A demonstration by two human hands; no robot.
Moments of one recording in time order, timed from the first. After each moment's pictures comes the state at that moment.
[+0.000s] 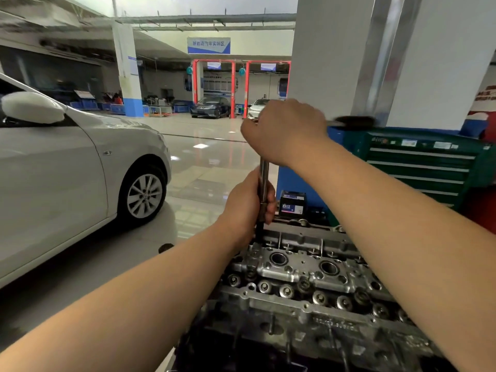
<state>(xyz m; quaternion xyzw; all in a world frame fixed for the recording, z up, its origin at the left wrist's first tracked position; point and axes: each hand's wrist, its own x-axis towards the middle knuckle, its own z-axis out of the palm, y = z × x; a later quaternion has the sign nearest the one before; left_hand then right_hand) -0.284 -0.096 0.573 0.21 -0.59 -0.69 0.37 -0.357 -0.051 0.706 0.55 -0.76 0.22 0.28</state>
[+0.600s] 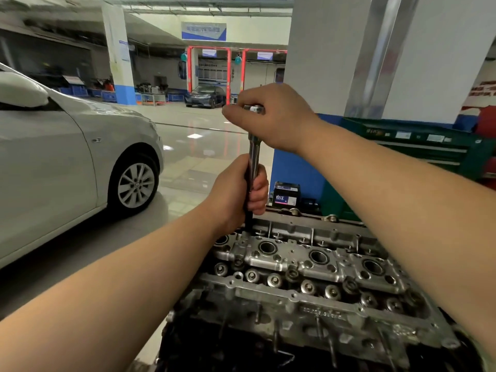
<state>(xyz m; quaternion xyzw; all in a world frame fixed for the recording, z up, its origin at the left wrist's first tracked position) -0.280 -0.104 0.575 0.10 -0.60 -0.74 0.30 -0.379 -0.052 0.698 0.71 -0.61 0.31 0.17</state>
